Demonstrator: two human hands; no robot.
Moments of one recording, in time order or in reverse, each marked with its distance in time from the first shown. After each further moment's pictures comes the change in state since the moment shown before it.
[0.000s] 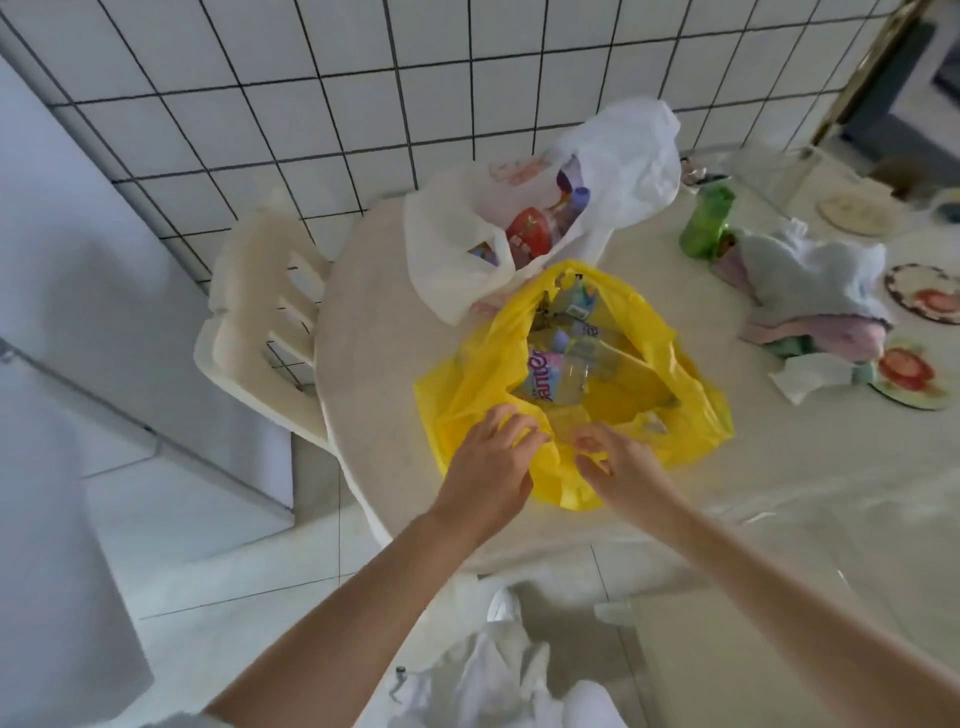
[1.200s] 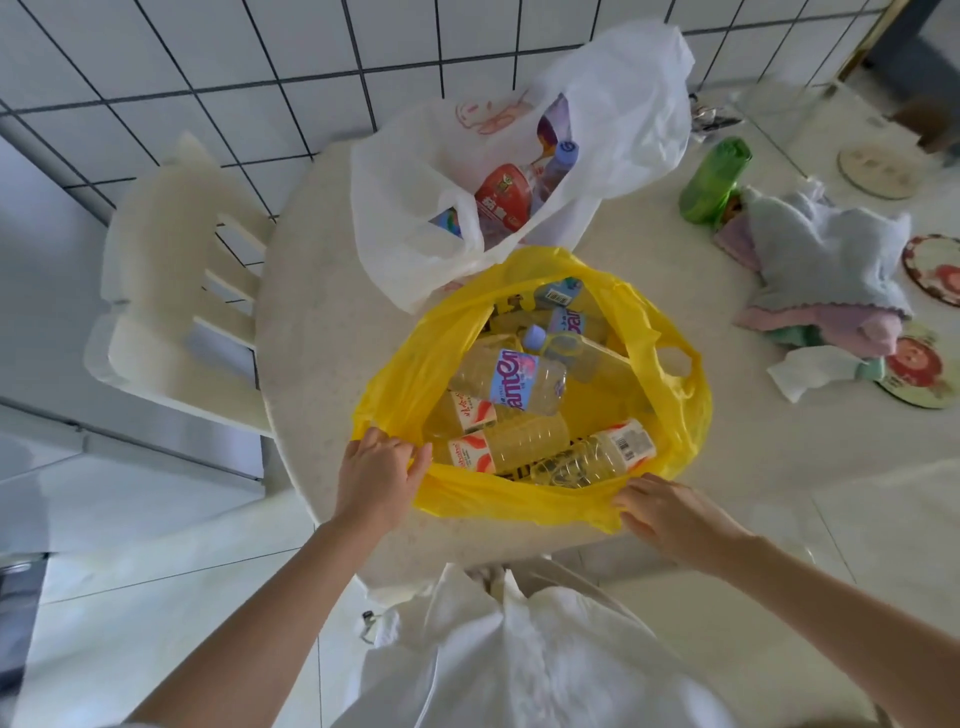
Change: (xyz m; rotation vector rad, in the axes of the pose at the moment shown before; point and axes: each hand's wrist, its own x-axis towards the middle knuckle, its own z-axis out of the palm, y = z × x) left_hand 0.004 -0.095 0.056 0.049 -0.155 -0.514; right_hand 0.018 0.145 -0.030 -0.560 -0.273 -0.405
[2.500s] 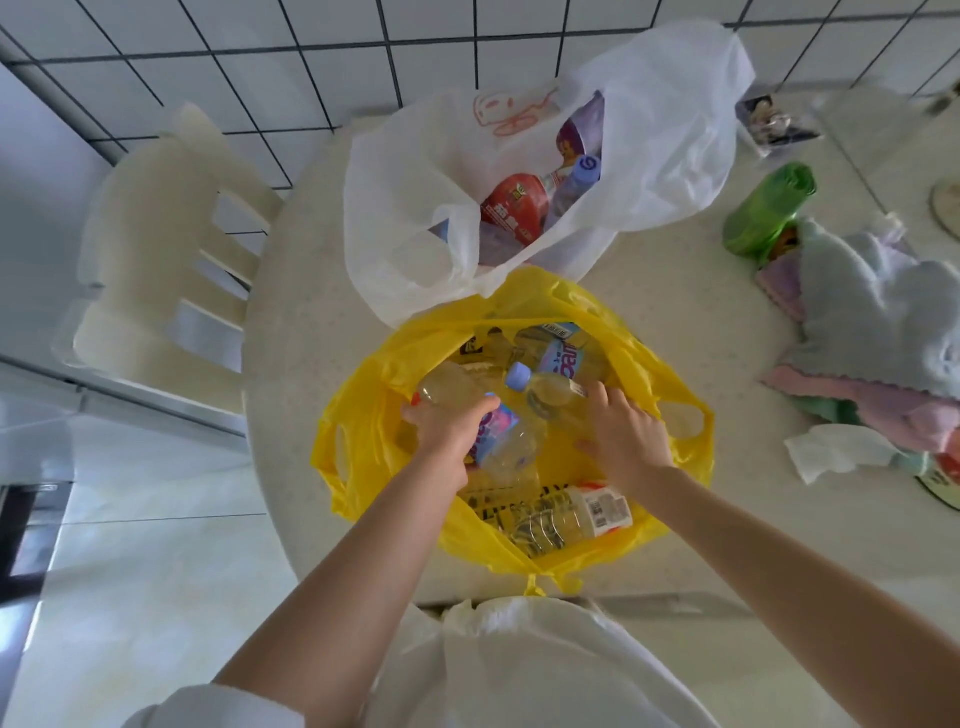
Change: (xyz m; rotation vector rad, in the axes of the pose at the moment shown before) left_hand 0.115 0.138 -0.009 -1.294 -0.082 -1.204; right_hand 0.139 0.047 -0.061 -0.093 -0.096 0.435
